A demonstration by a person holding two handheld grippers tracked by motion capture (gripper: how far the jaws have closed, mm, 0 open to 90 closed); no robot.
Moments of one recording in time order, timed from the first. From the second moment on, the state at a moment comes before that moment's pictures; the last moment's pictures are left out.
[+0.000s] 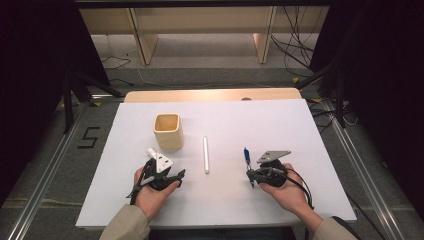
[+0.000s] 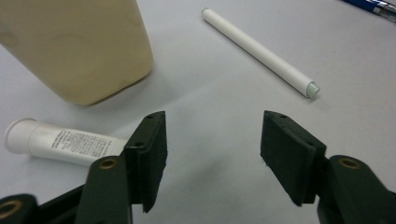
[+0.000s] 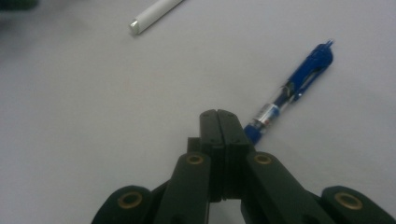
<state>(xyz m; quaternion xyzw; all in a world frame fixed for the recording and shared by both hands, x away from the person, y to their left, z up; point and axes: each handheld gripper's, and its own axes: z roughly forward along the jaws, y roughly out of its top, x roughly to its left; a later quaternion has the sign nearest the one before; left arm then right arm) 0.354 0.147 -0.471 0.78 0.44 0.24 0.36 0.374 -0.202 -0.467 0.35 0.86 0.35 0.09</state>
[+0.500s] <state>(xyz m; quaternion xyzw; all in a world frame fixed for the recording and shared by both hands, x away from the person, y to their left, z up) 0.352 0.149 -0.473 0.79 0.44 0.24 0.36 0.367 -0.193 -0.474 0.34 0.88 0.32 0.08</state>
